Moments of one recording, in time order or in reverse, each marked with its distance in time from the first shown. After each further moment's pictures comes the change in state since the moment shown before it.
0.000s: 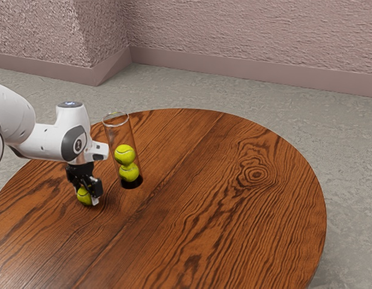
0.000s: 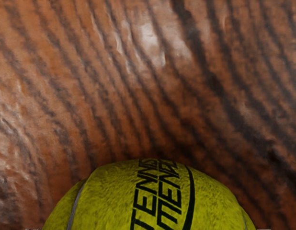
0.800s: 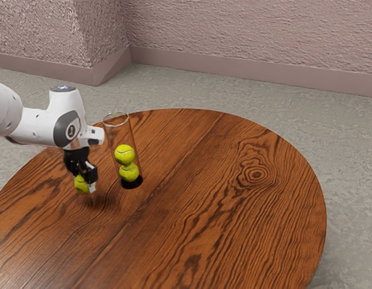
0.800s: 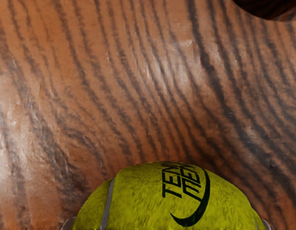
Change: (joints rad) arm 0.014 -0.076 0.003 0.034 0.058 -0.037 -0.034
